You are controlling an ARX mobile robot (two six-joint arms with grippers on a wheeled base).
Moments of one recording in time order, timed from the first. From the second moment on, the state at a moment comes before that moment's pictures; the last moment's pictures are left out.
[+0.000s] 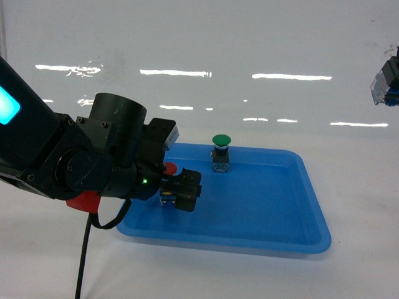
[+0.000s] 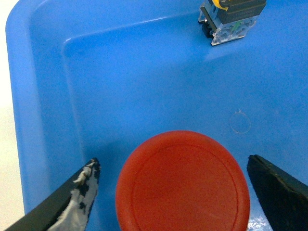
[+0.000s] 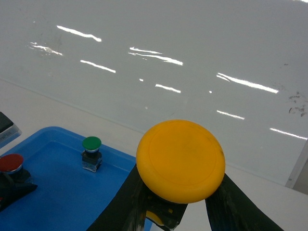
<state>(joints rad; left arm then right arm) -0.28 2.31 1.18 0.40 0.10 0.01 0.16 1.37 0.51 0.80 -0.07 -0.16</state>
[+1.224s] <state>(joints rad) -0.24 1.68 0.81 0.56 0.06 0.03 0.16 1.37 0.51 0.80 -0.07 -0.16</state>
